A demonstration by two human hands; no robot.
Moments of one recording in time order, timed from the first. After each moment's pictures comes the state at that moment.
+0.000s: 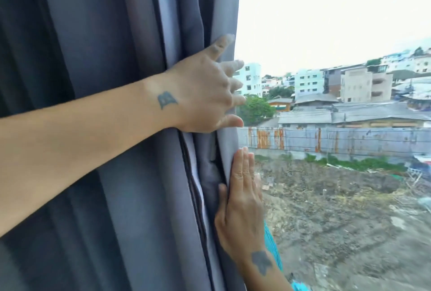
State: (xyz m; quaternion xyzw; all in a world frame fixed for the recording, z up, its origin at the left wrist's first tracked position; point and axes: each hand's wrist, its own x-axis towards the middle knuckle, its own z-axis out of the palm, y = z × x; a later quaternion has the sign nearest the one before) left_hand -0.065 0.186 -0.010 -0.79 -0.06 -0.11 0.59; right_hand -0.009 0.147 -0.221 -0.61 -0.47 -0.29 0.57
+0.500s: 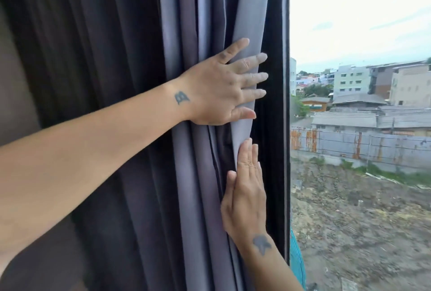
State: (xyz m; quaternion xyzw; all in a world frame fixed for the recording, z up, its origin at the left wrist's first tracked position) left_hand -0.180 0.335 -0.019 -0.78 -0.01 -0.13 0.61; right_hand -0.121 0.293 -0.222 -0.56 -0.51 -0.25 0.60
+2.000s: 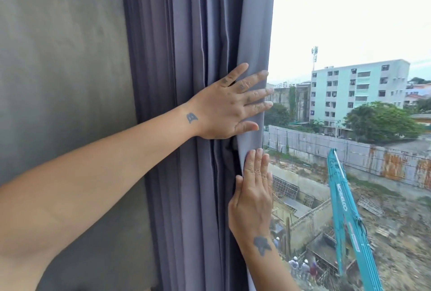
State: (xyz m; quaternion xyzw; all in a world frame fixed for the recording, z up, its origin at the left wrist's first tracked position) left_hand -0.370 0.761 -0.045 -0.77 -0.13 -0.12 0.61; right_hand -0.292 0.735 -0.237 -0.49 -0.54 -0.22 0.64
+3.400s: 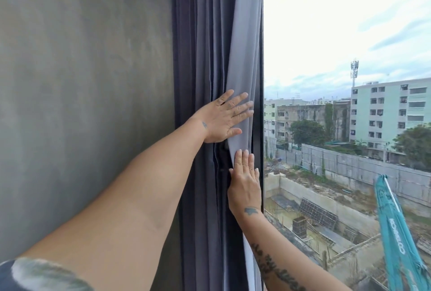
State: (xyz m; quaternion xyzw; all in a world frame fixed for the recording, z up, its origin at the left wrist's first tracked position) left_hand -0.494 0.926 -0.045 -0.72 -0.38 0.05 0.58; right_hand -0.405 0.933 -0.215 -0.50 -0.68 -0.11 0.52
